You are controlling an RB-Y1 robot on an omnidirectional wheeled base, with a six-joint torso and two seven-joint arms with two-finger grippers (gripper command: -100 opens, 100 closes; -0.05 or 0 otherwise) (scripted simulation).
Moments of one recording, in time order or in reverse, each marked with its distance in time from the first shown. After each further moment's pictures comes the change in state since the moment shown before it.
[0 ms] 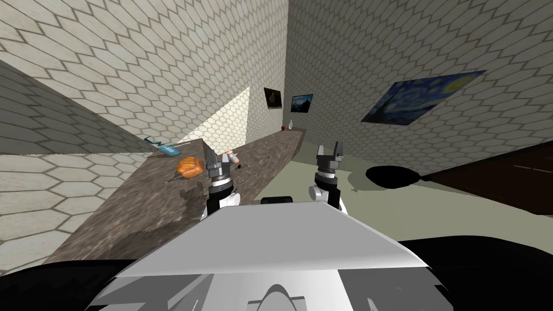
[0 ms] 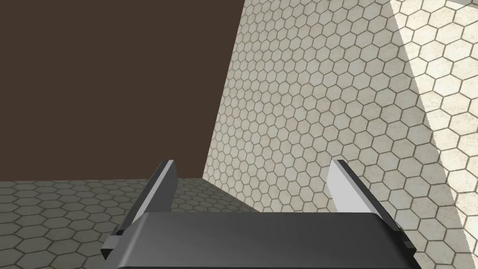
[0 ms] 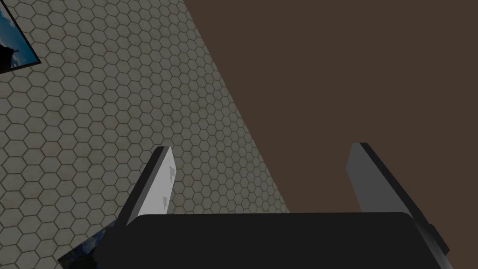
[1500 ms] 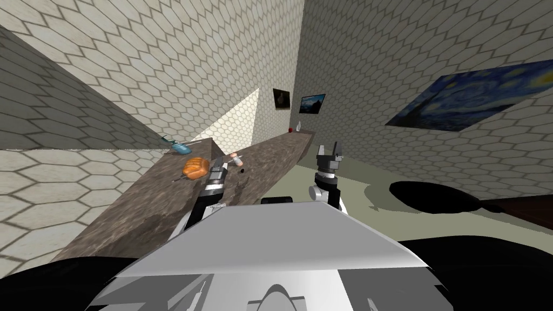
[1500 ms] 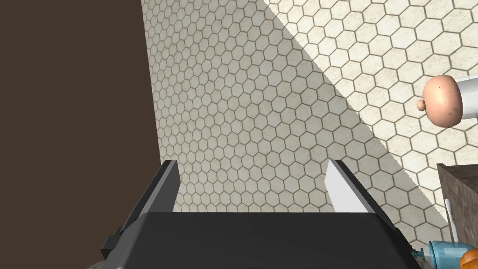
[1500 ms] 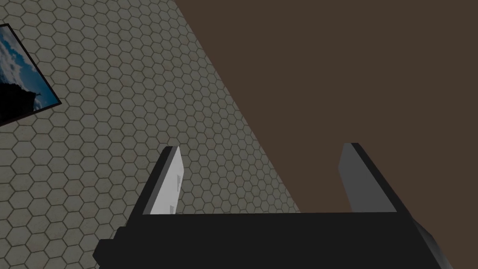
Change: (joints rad) left arm 0.120 0.222 0.099 -0.004 0.021 0.275 0.011; right arm 0.000 0.000 0.000 0.000 0.000 0.000 0.000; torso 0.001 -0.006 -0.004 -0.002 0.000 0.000
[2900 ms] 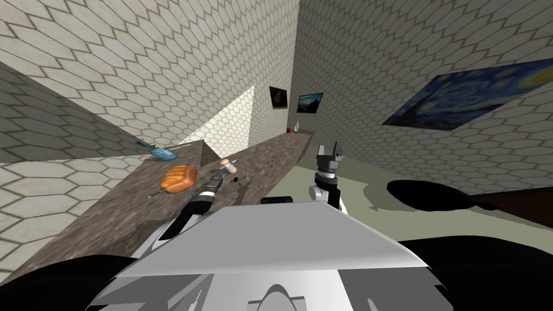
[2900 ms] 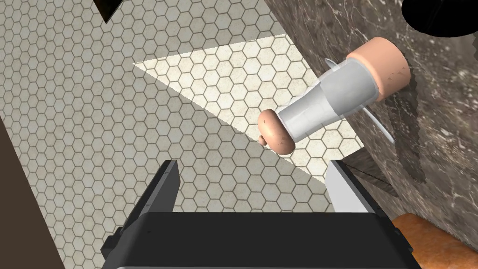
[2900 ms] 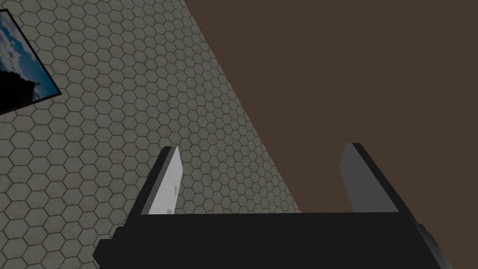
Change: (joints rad) left arm 0.148 0.207 0.069 0.009 0.037 0.365 0.023; right arm 0.000 0.000 0.000 0.000 0.000 0.000 0.000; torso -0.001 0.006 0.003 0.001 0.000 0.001
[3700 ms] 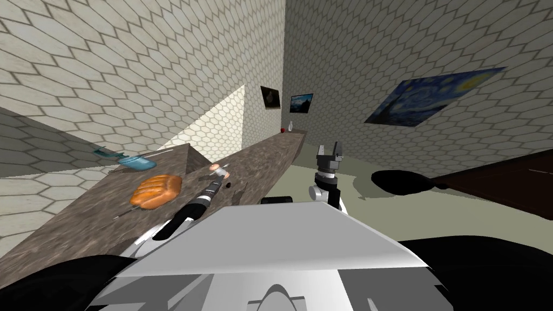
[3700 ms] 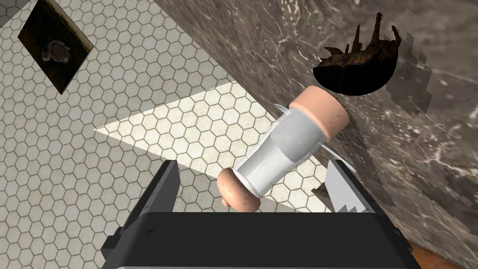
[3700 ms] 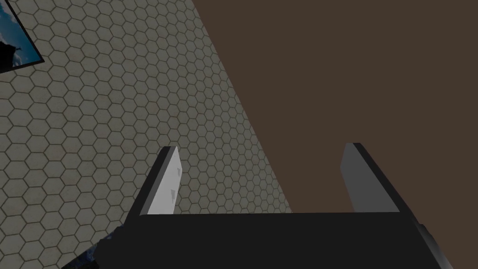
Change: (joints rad) left arm 0.062 0.139 0.006 0.017 0.020 0.192 0.017; right arm 0.000 0.000 0.000 0.000 0.000 0.000 0.000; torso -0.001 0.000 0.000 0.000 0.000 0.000
